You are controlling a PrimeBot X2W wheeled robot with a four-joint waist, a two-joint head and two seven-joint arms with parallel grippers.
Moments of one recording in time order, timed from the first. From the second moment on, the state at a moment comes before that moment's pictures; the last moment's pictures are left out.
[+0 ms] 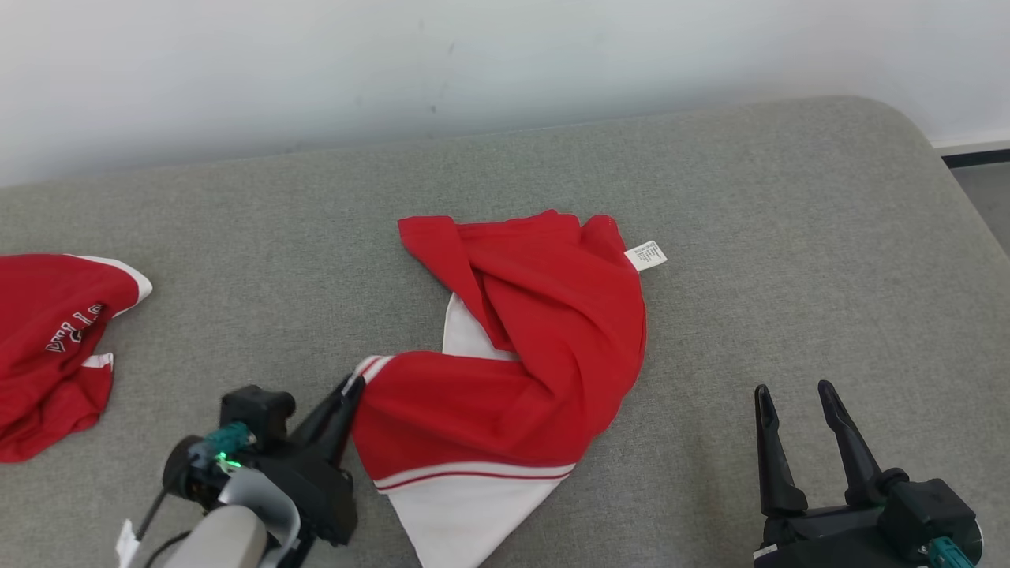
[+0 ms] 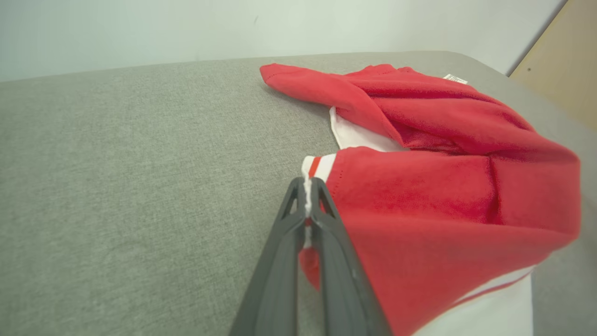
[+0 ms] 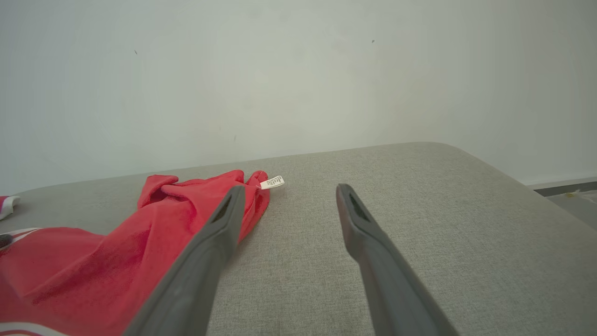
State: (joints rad) left arm -0.45 0.26 -0.50 0.60 -0.51 -0.13 -0.19; right arm -0.01 -0.05 0.03 0.09 0.15 0.13 -0.26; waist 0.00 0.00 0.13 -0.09
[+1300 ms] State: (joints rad) left arm -0.26 0.32 -0.06 0.29 -0.34 -0.06 -0.26; right arm -0.01 -0.05 0.03 0.11 0.19 0.13 -0.26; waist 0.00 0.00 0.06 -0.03
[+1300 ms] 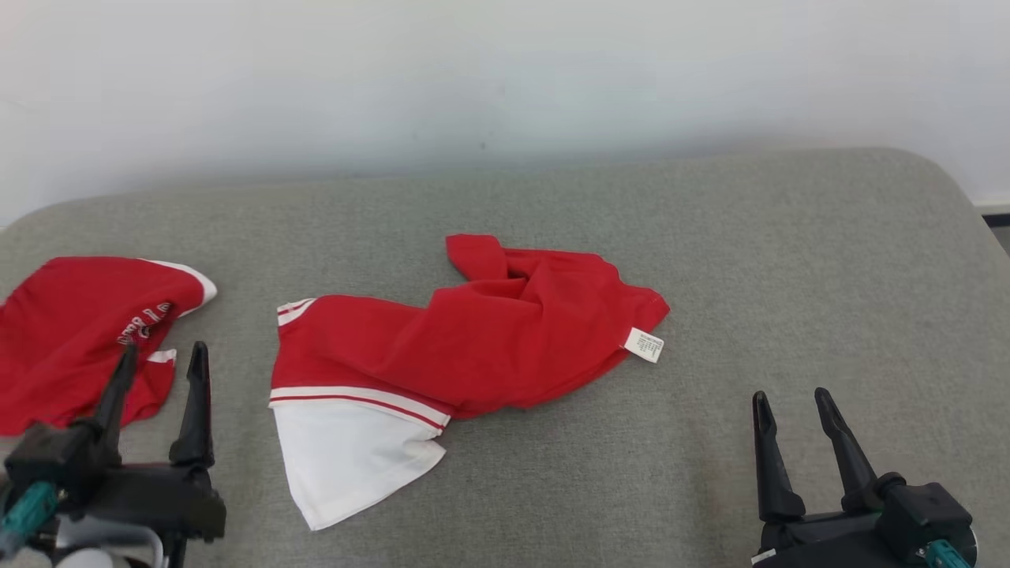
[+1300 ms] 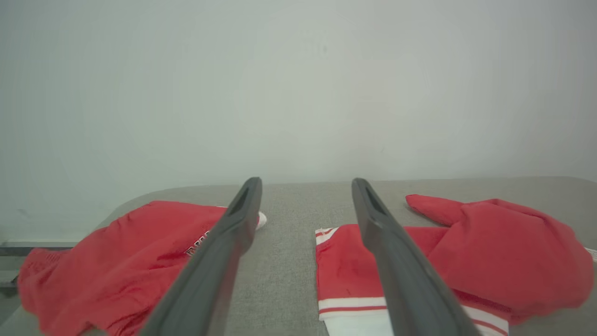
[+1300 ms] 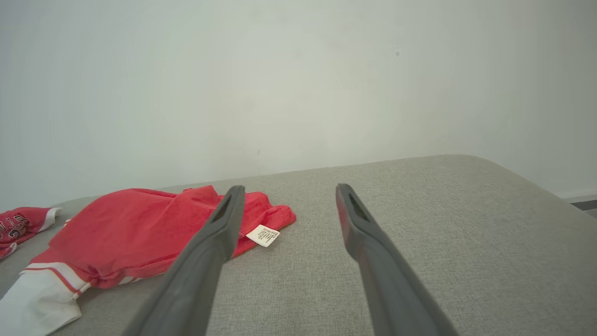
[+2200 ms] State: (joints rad) left arm 0.04 0.16 0.00 0.15 -0.23 -0.10 -0.26; right arm 0.05 -0.05 0.04 0.15 0.16 0.13 -0.26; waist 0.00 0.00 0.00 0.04
